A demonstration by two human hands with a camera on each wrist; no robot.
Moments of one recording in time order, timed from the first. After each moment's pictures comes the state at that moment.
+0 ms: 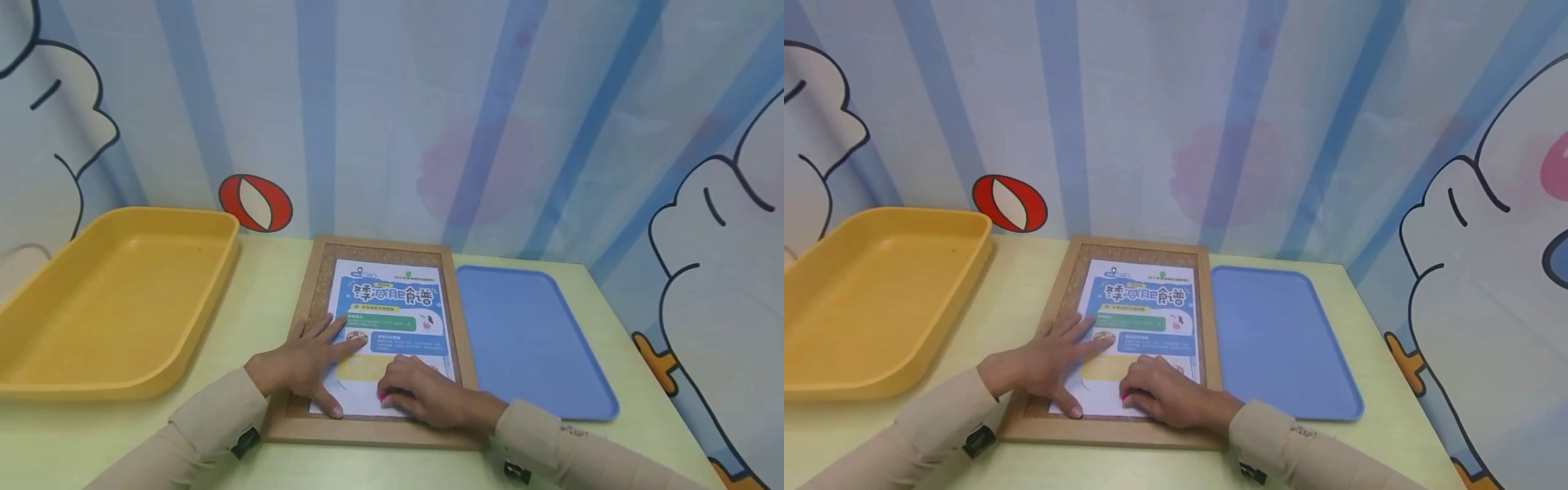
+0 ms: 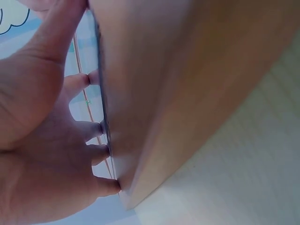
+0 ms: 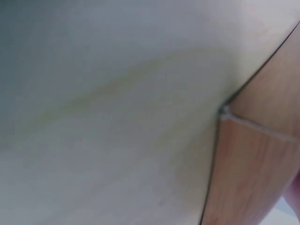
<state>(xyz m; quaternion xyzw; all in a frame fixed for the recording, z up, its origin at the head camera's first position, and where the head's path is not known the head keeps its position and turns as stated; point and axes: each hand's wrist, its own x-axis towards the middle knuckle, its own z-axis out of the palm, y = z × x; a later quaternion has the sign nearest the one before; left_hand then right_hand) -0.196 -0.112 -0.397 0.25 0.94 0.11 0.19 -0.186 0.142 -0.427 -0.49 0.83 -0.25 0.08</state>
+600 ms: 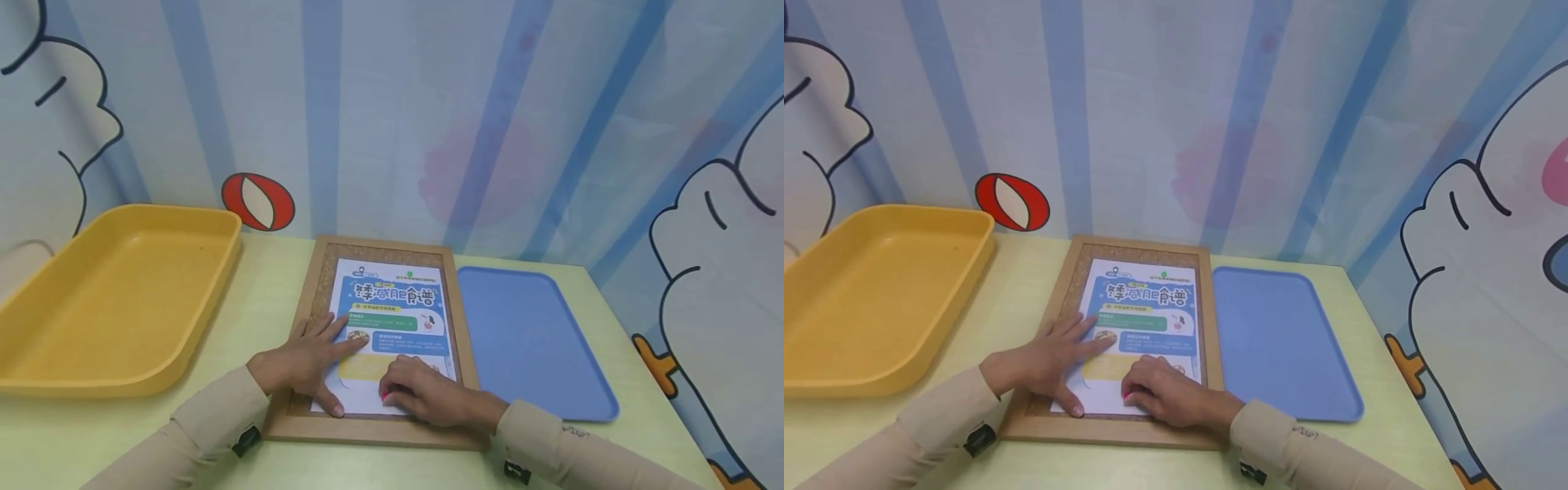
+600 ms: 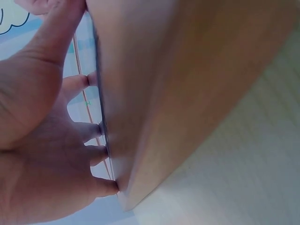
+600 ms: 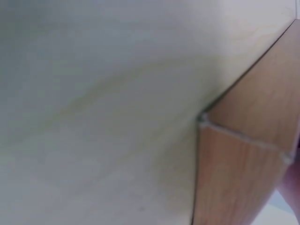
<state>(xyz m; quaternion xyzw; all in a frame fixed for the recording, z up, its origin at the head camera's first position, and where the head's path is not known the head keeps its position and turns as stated) -0.196 -0.112 -0.399 0.24 0.95 0.11 0.18 -0.185 0.141 -0.425 -0.47 0.84 -0.26 0.11</state>
